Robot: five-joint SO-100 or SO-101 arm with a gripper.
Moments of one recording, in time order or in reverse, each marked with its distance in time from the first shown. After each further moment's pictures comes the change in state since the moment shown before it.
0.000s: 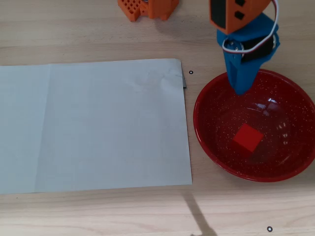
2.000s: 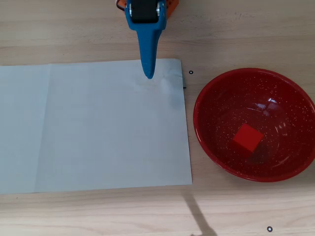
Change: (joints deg) arm -27.0 98.0 101.3 -37.4 5.4
